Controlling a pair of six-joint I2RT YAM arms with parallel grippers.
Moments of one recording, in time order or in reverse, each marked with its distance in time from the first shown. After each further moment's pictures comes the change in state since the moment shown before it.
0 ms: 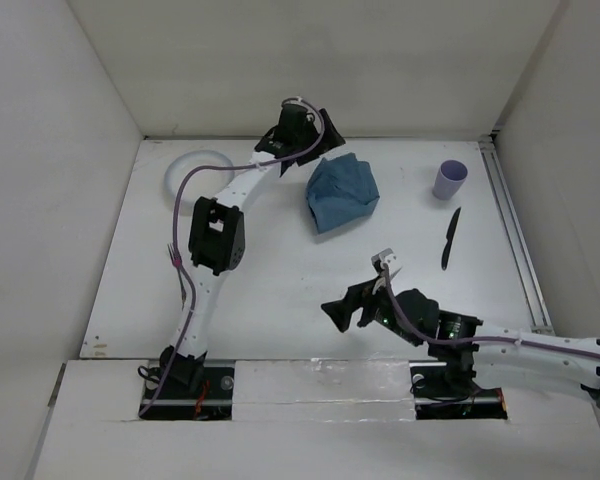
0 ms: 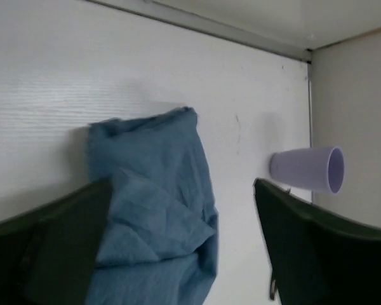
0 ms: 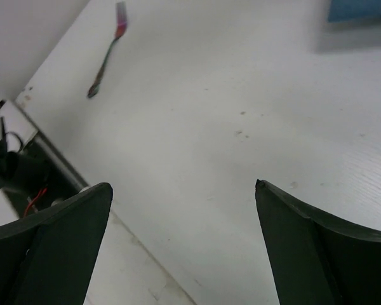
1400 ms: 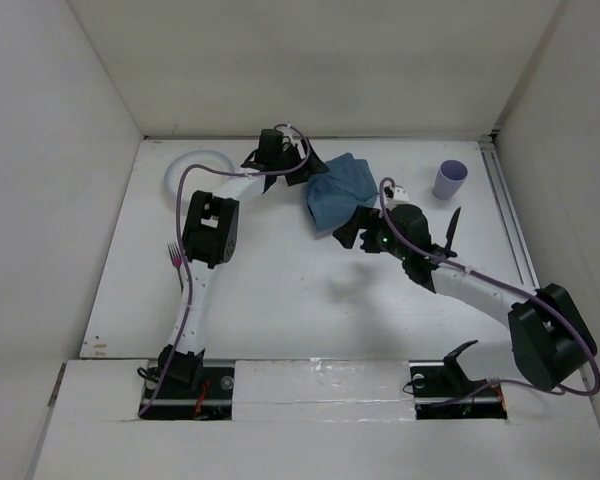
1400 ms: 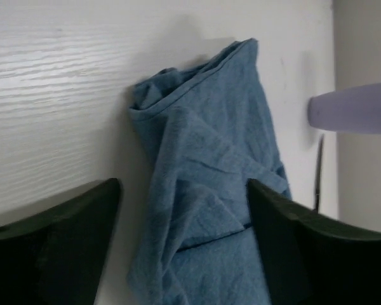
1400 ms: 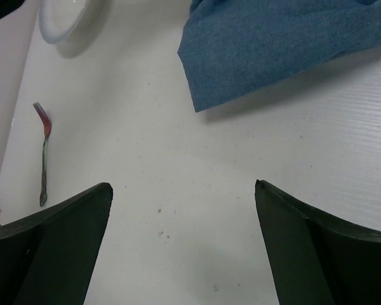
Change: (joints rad) left arm 0.129 0.048 -0.281 0.285 0.329 0.100; right arm -0.678 0.571 0.310 0.070 -0.443 0.096
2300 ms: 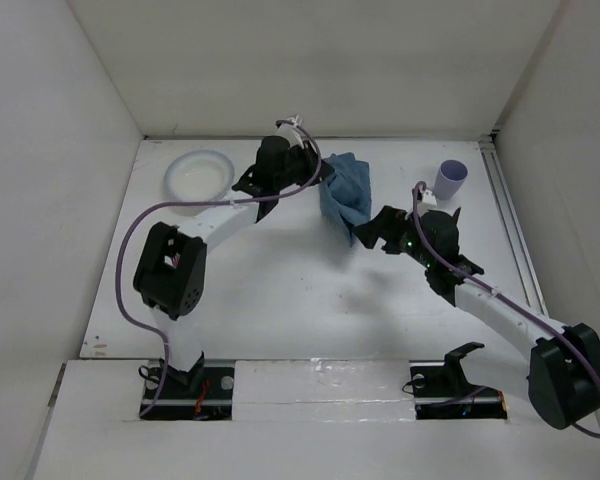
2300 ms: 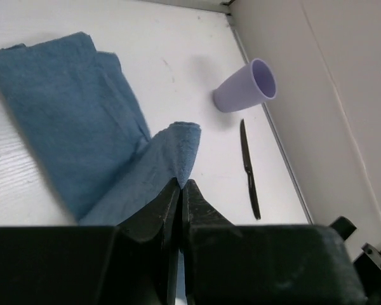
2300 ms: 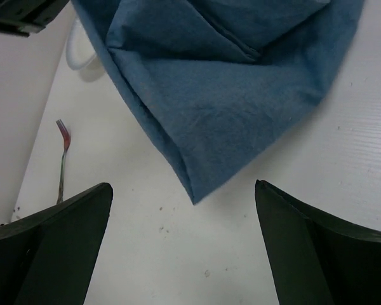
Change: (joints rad) left arm -0.168 -0.619 -0.578 0.231 -0.216 0.026; right arm -0.127 -0.226 -0.116 0.002 -0.094 0.000
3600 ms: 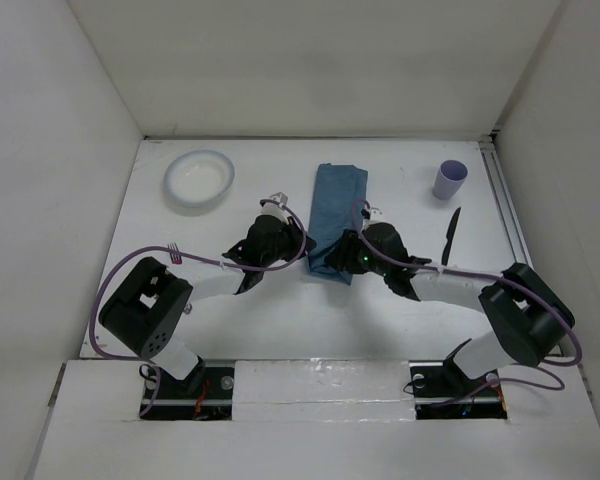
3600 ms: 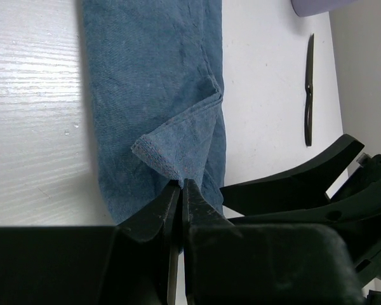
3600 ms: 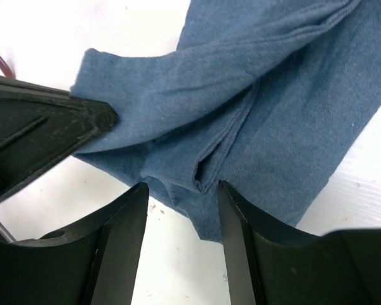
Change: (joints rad) left arm -0.149 -0.326 -0.744 0.253 -0.230 -0.129; right arm 0.259 0.363 0.050 0.077 0.135 0.073
